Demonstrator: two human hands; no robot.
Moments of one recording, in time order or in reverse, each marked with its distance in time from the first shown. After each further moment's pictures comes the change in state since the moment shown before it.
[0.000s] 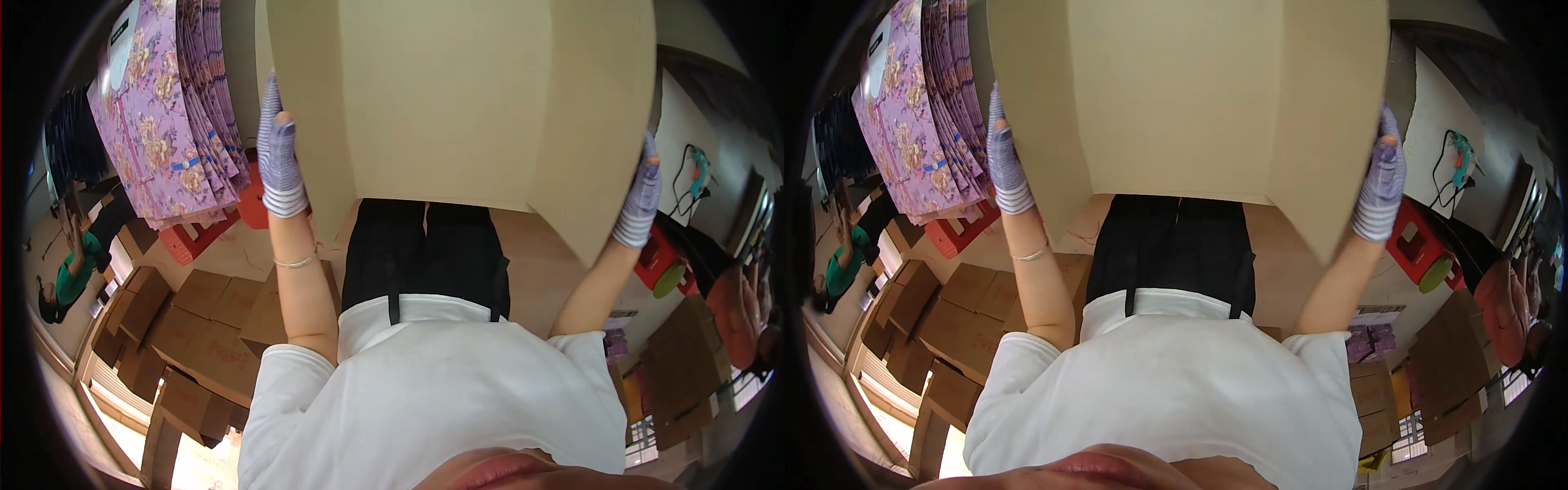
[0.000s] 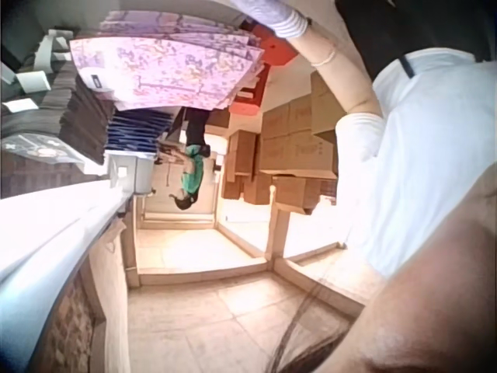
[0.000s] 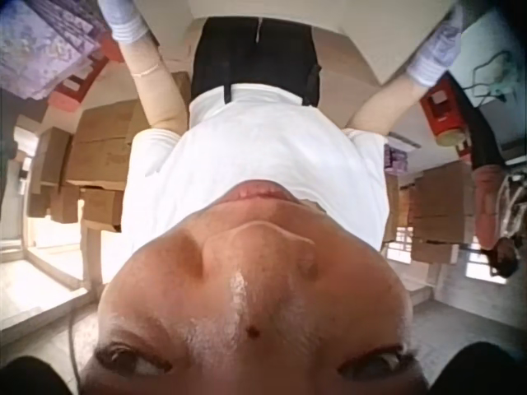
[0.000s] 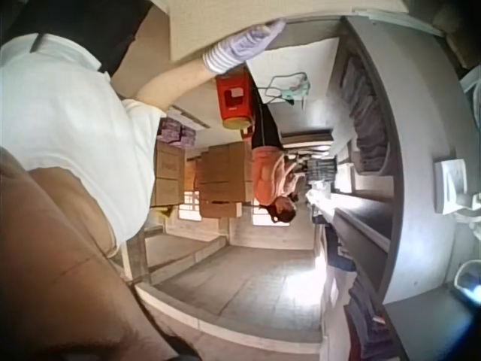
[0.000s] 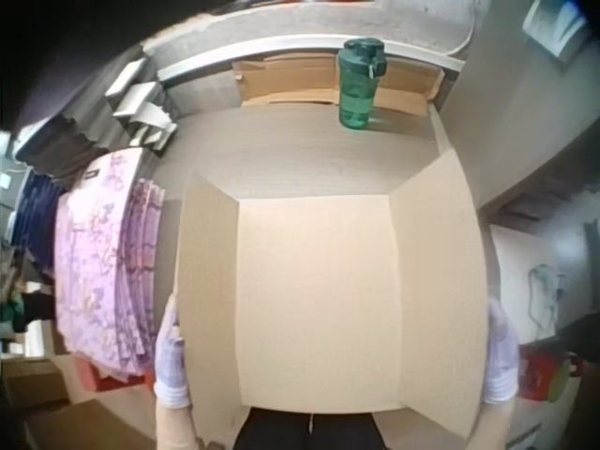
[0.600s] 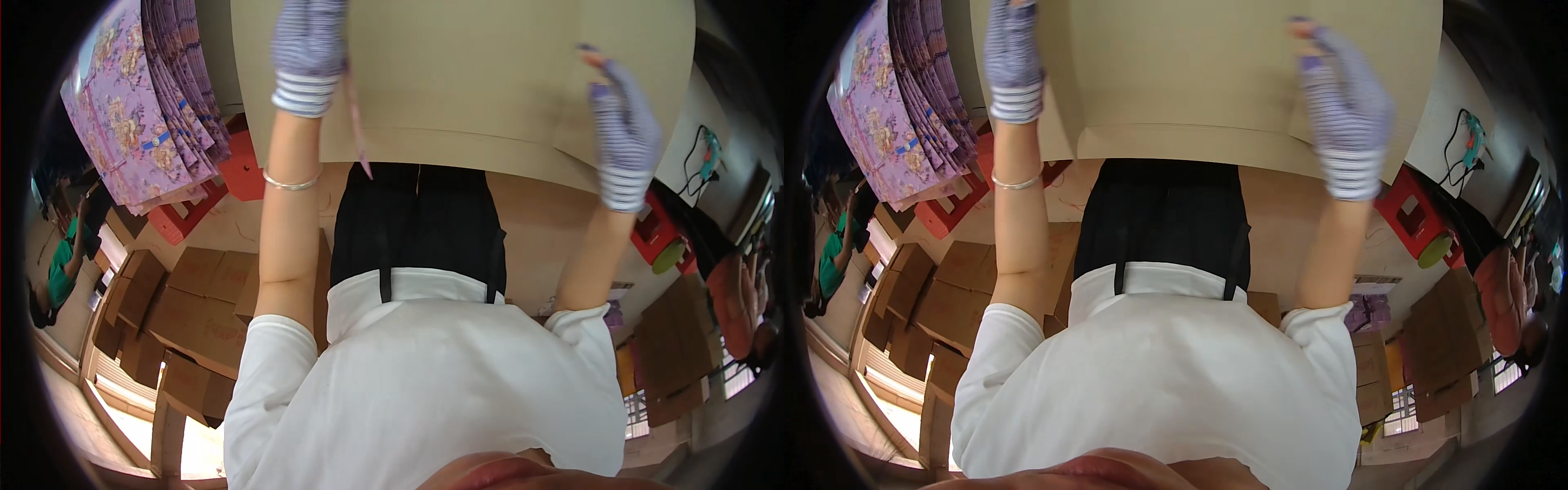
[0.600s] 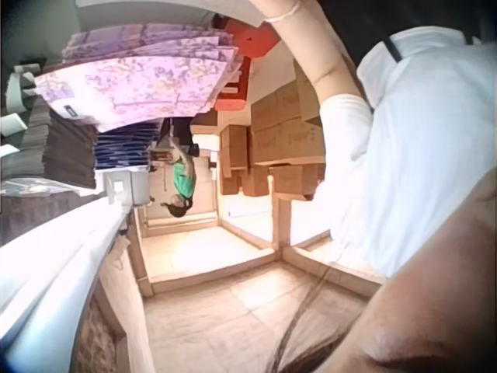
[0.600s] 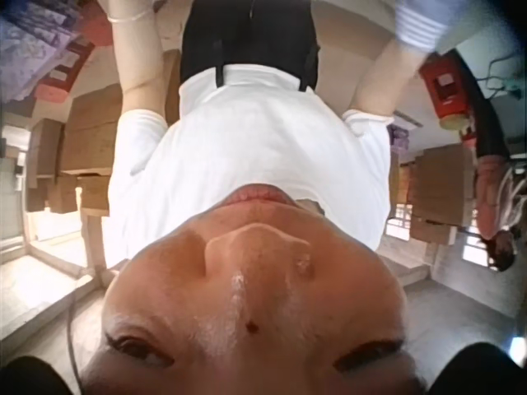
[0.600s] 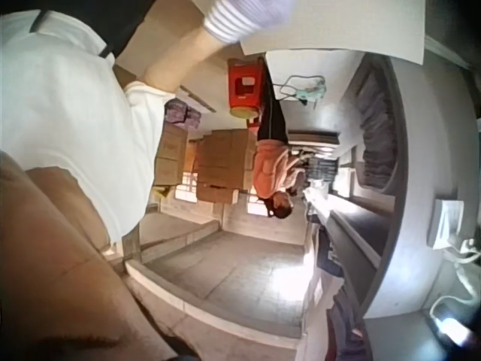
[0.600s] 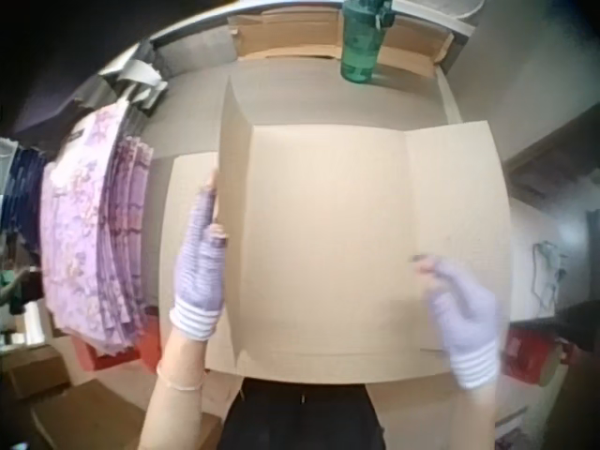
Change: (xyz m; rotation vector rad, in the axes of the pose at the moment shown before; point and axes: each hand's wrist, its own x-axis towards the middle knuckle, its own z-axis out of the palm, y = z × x) left_hand 0.066 -0.015 0.061 0.726 -0.096 0.470; right_hand 0.001 -0.027 0.087 -0.470 -0.065 -0.276
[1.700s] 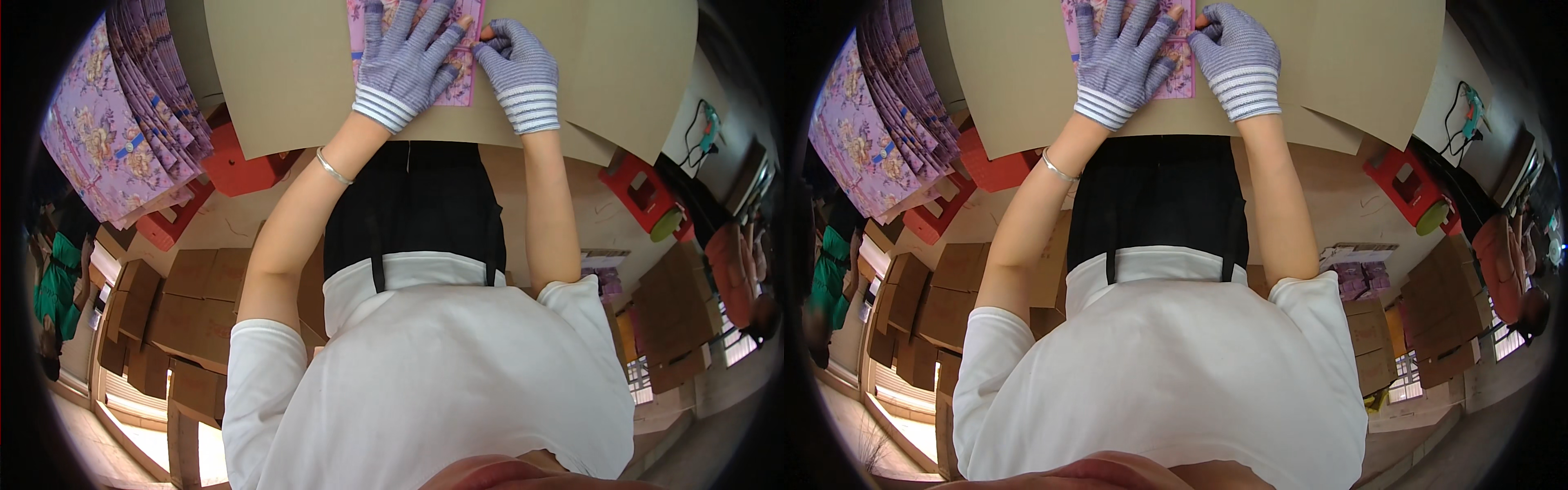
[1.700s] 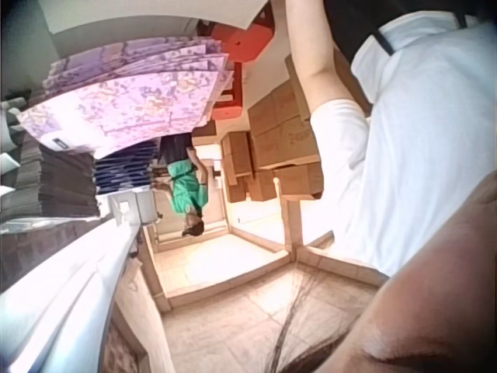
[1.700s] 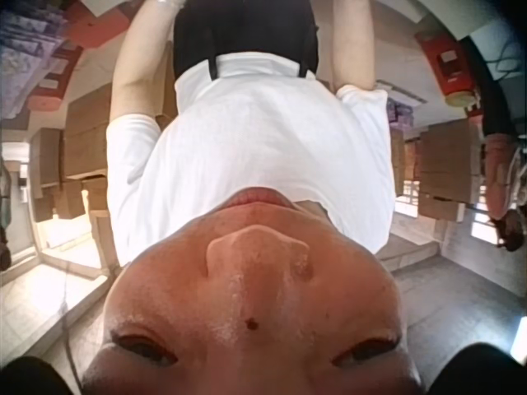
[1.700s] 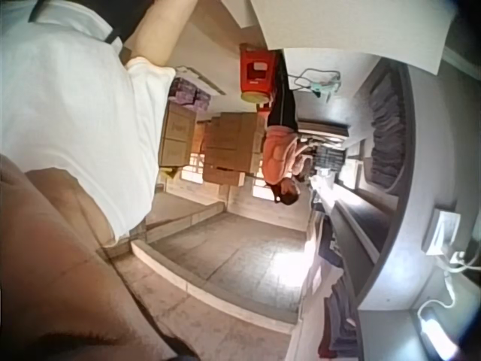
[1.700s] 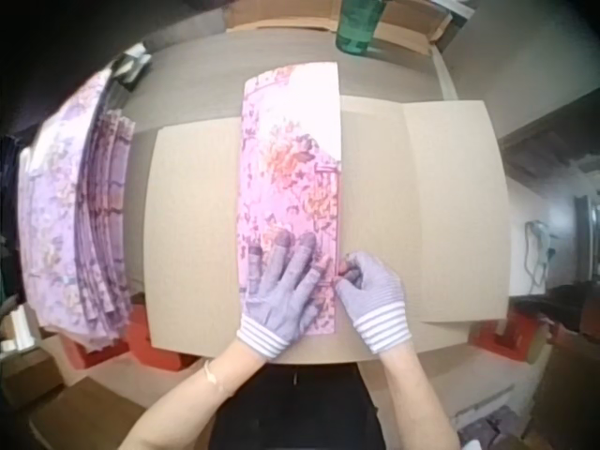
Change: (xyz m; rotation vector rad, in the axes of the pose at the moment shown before) left_hand -0.100 0.007 0.067 0.445 -0.371 0.254; right_hand -0.019 0.035 0.113 -0.262 -0.132 0.295
